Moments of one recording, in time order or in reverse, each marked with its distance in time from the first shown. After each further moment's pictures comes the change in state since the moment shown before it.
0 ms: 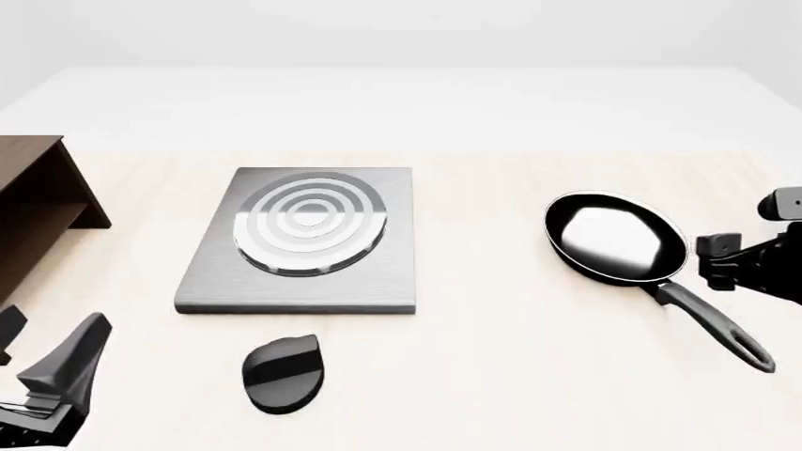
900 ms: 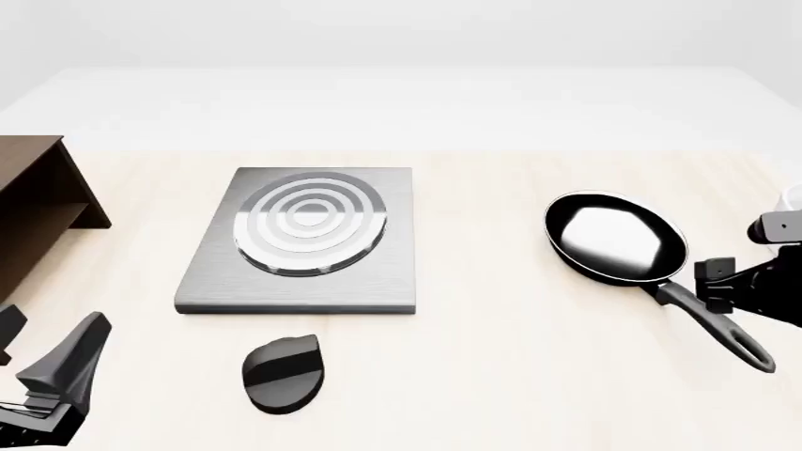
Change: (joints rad) left arm -0.001 0.000 0.000 -0.005 -0.006; right arm -0.031 0.055 0.043 -0.023 -0.036
